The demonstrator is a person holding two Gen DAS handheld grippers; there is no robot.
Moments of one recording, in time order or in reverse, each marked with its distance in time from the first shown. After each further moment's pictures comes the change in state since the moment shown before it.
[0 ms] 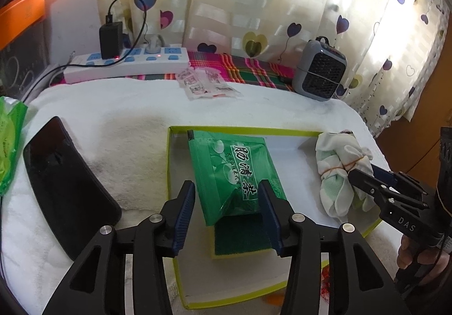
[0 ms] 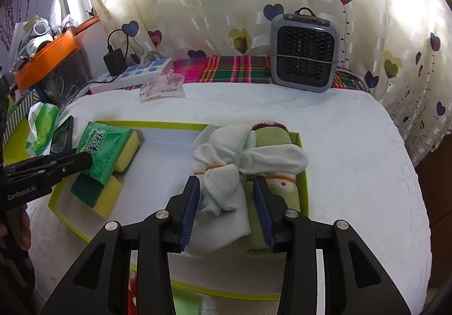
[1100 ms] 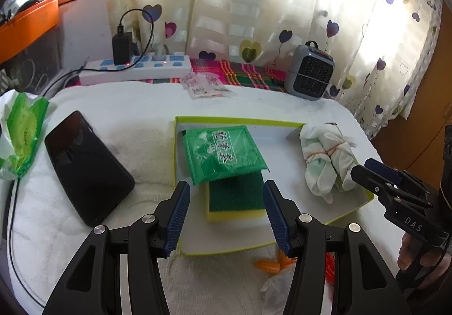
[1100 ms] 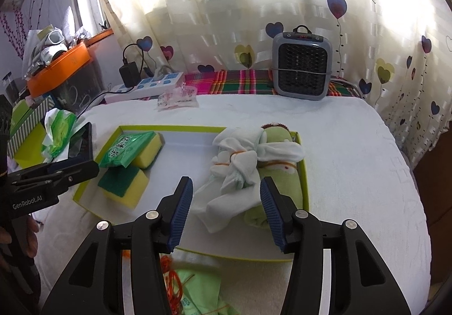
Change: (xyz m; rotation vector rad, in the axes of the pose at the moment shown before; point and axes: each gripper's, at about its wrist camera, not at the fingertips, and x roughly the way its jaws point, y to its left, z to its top) left arm -0.042 -0.012 -0.027 0.013 -0.040 0.020; right arm -0.041 0.014 -0.019 0.018 -0.080 0.020
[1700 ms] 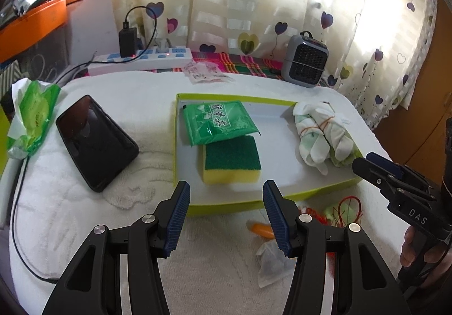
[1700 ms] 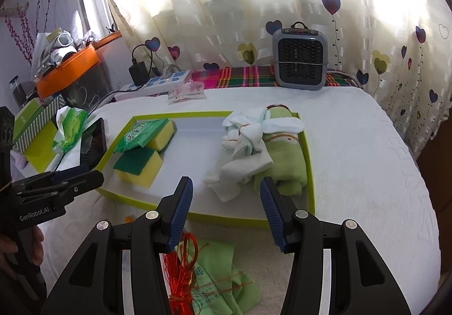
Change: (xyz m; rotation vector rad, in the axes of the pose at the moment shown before) left arm -0.020 -0.012 -0.033 0.021 0.004 0.020; right arm -0.018 0.003 -0.026 0.031 -0.013 0.026
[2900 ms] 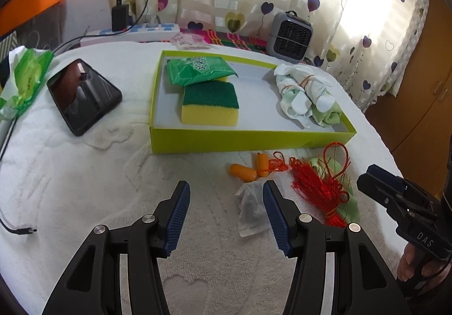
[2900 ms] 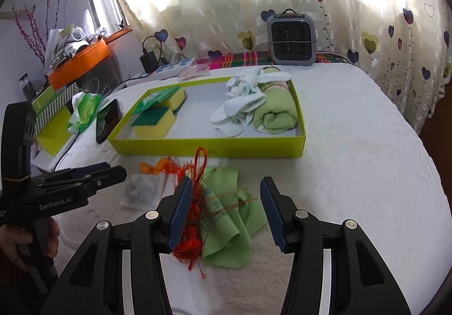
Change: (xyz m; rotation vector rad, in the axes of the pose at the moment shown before) left arm -0.002 -0.007 -0.053 -0.012 0.049 -0.056; right arm -0.035 0.000 -0.062 0.029 0.015 0.036
